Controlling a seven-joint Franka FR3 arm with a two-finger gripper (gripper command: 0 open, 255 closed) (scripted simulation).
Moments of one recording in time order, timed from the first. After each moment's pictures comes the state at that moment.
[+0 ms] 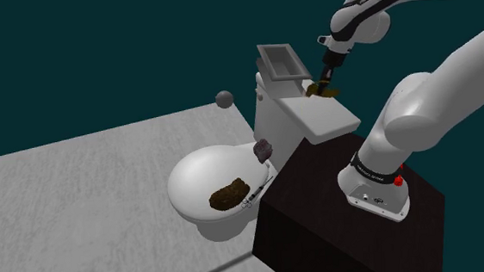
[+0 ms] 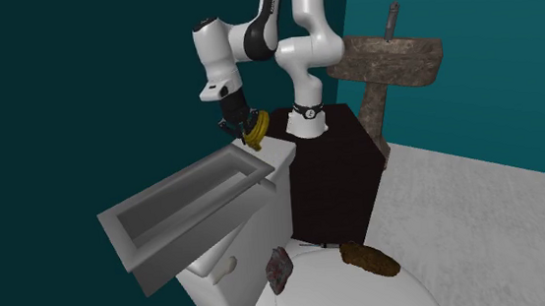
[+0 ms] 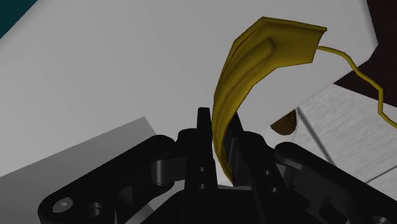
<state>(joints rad) 0.01 -0.40 -0.87 -2.70 -0.17 2.34 -0.97</state>
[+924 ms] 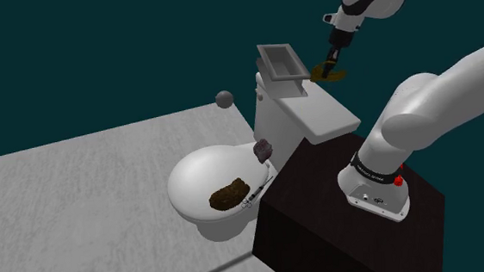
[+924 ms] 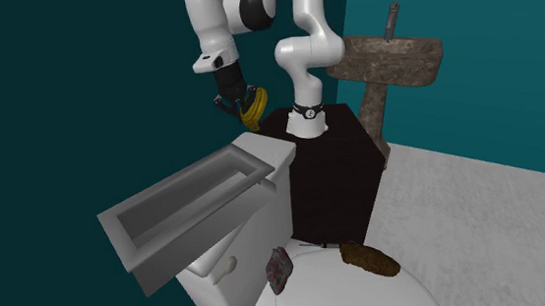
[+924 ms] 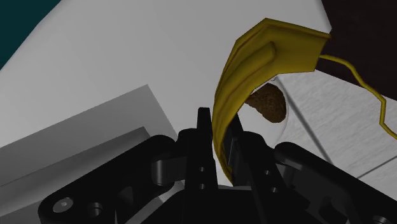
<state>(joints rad) -0.06 -0.55 -0.75 -2.61 -0.21 2.10 -0.89</state>
